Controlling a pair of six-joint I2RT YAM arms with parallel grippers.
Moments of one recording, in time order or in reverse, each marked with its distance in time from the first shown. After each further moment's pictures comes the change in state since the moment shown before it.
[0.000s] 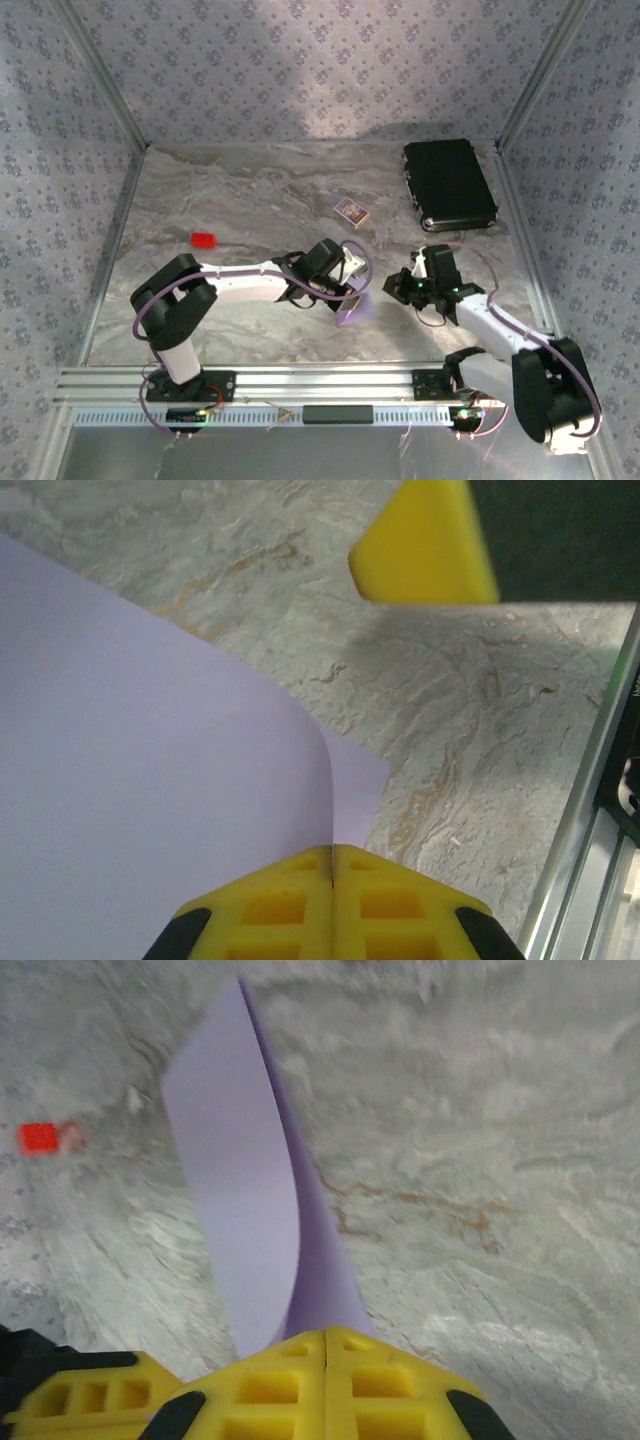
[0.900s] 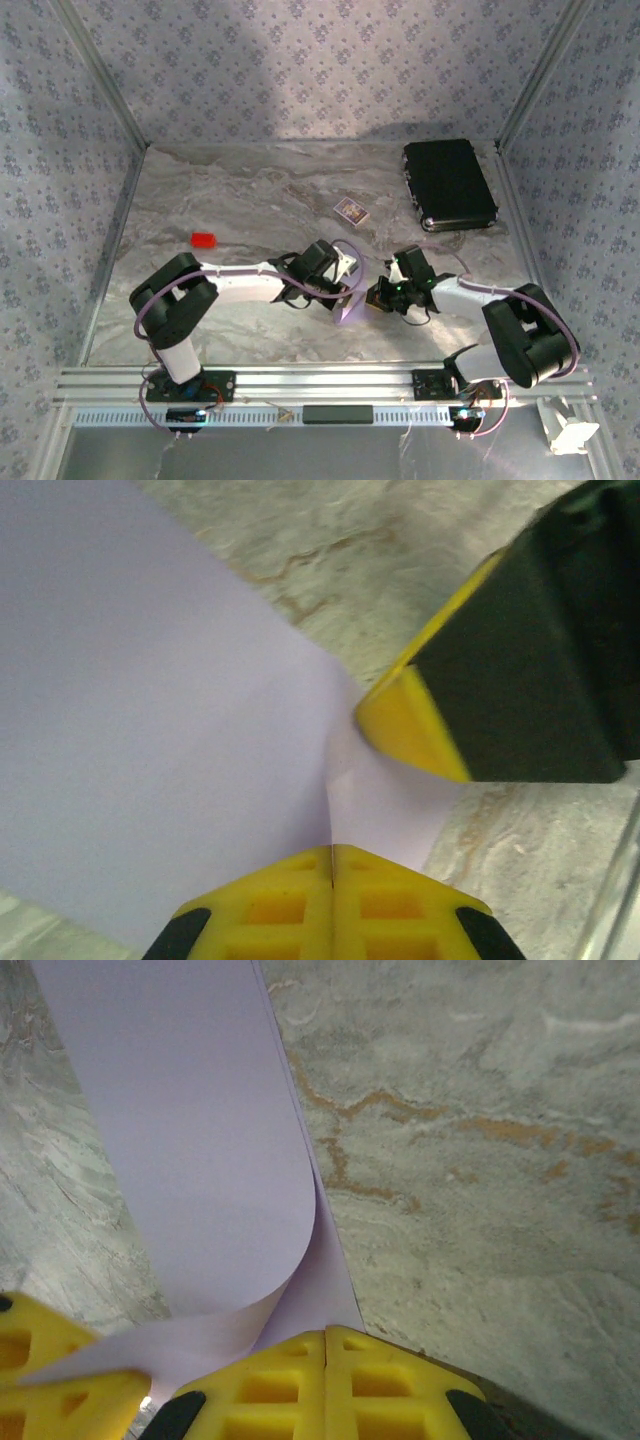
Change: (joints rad) left arm 0.040 0.000 -0.055 0.035 -0.047 -0.049; right arm 0.144 0.267 0.066 0.064 -0.006 -0.029
